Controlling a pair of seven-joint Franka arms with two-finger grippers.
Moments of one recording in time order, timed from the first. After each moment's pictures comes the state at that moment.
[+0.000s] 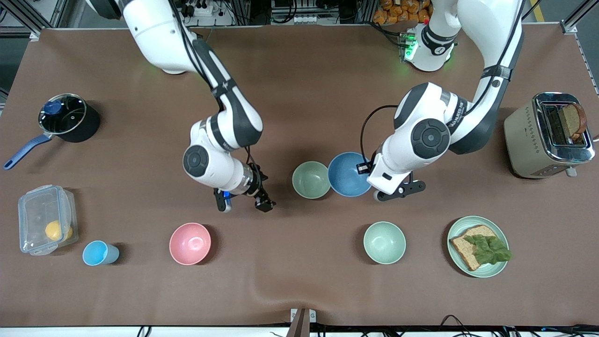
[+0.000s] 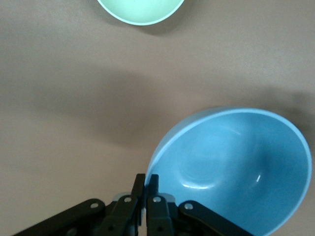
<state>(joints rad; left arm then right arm) -0.27 0.47 -0.24 -1.54 -0.06 1.88 -0.72 0.62 0.71 -0.14 -1.54 0.58 2.30 1.41</state>
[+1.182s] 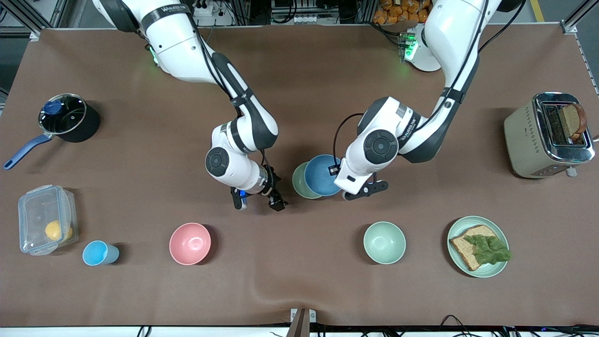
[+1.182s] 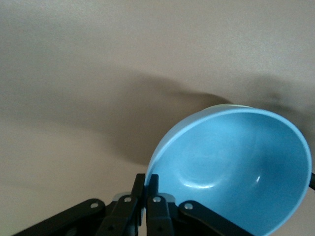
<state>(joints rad) -0.38 0.60 -0.24 -1.54 -0.06 2.02 -0.85 0.66 0.79 -0.10 -1.53 0.64 2.42 1.41</state>
